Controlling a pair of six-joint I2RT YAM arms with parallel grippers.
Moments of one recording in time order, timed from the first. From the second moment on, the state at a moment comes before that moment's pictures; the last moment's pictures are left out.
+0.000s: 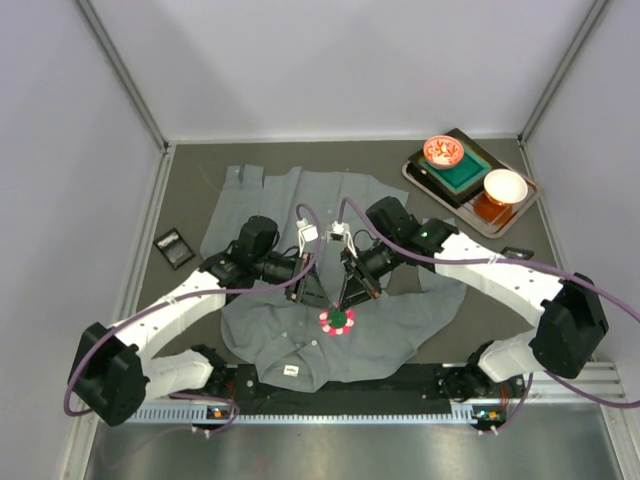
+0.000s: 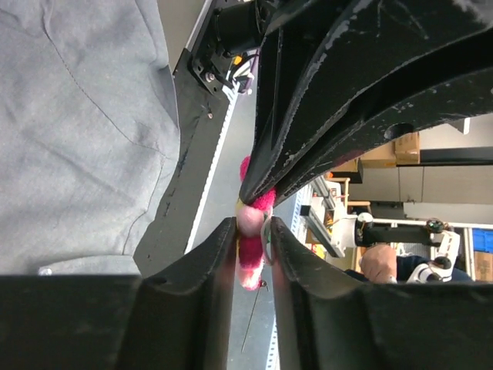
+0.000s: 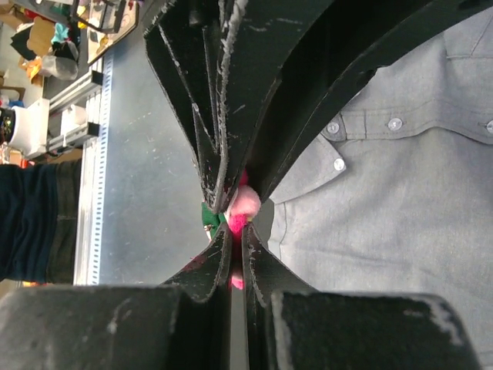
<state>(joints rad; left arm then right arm) -0.60 1.14 0.73 -0.21 1.06 -0.63 0.78 1.40 1.10 -0.62 -1.00 -0.09</state>
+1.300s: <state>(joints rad) -0.60 0.82 0.56 -0.04 0.07 -1.18 1.14 1.25 0.57 0.58 -0.02 0.65</state>
